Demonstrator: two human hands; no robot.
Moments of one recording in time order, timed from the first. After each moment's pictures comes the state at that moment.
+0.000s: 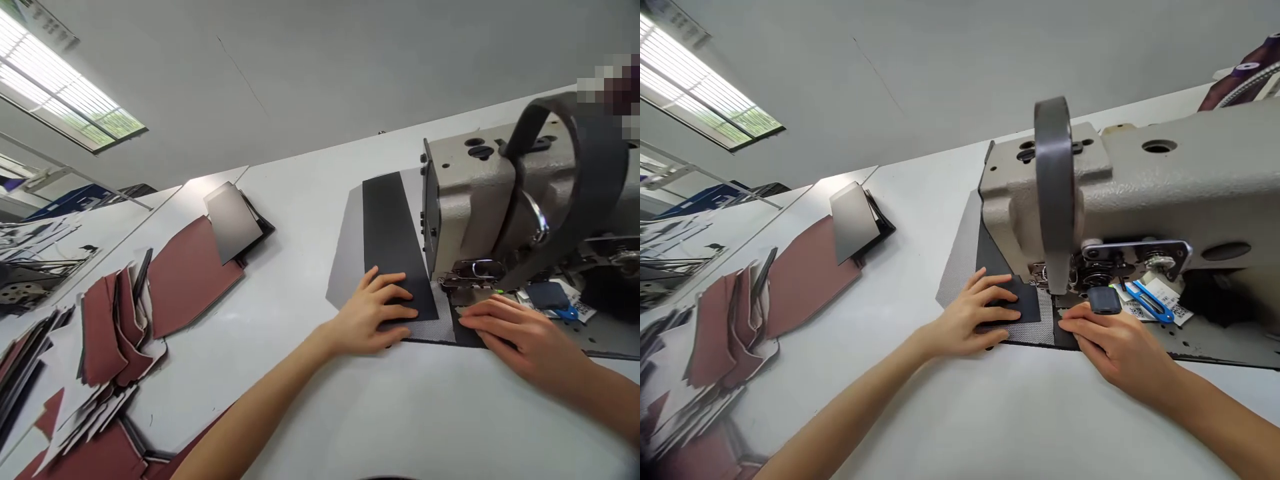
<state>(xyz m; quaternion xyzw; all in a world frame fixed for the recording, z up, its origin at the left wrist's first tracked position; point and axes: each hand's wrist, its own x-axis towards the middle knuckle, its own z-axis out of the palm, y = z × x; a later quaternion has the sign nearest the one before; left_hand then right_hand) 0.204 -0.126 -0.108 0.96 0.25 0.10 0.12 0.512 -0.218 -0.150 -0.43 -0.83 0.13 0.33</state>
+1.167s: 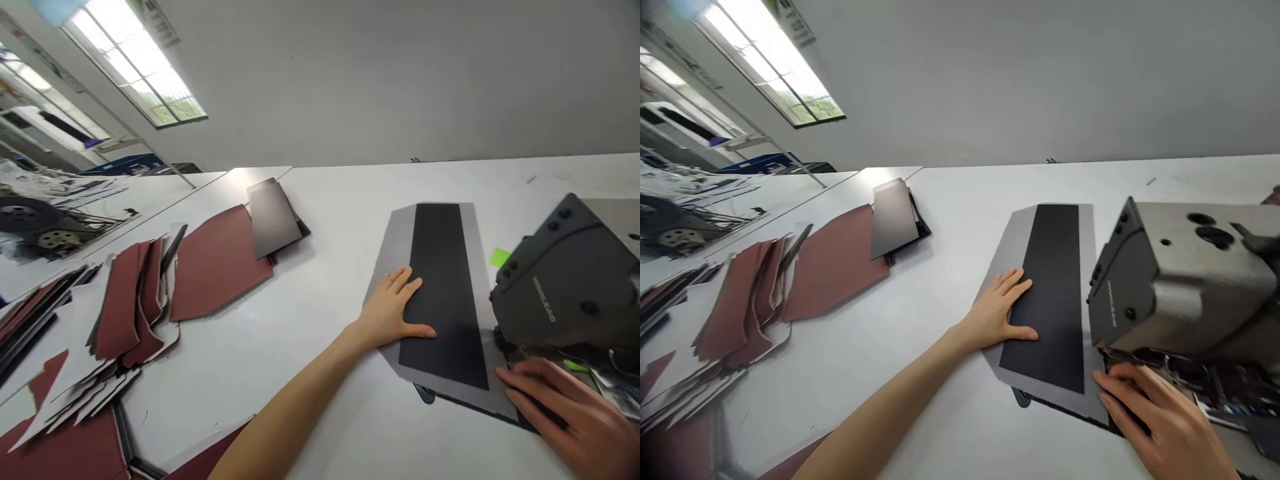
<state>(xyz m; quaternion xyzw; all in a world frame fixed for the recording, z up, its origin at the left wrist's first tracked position) 0.182 -0.077 -0.125 0.85 0.46 0.10 0.23 0.504 -0.211 -0.172 -0.47 -0.84 0.02 0.28</state>
